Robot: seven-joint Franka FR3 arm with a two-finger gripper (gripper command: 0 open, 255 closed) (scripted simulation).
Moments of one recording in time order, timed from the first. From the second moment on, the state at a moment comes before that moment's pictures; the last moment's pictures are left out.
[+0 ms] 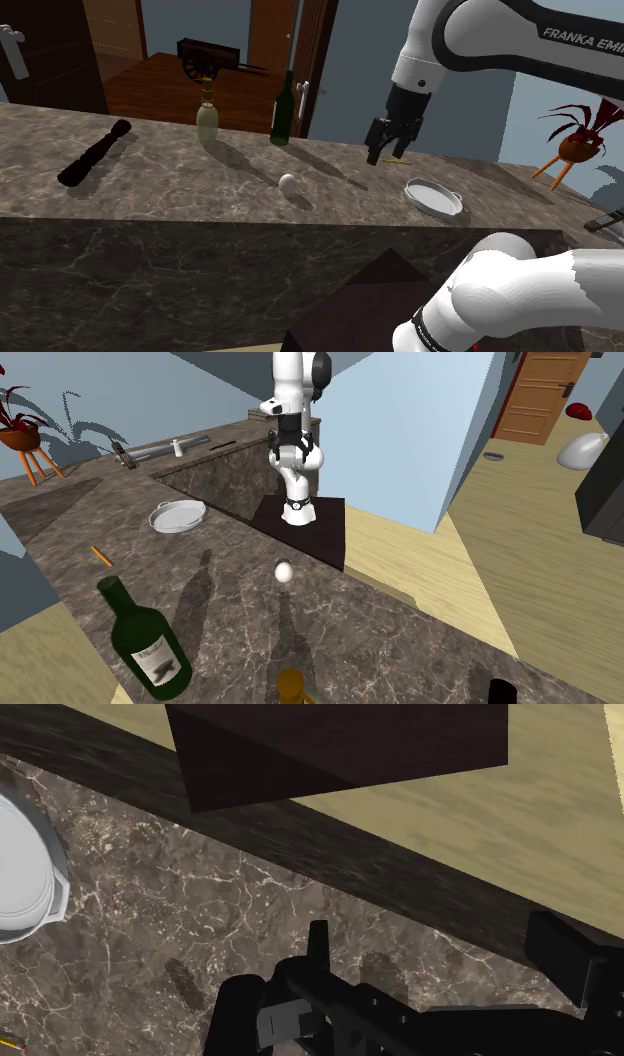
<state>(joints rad) 0.02 -0.79 0.06 -2.35 0.02 1.53 0.15</state>
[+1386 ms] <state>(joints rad) -0.08 -0.23 0.10 -2.34 0.23 2.17 0.52</state>
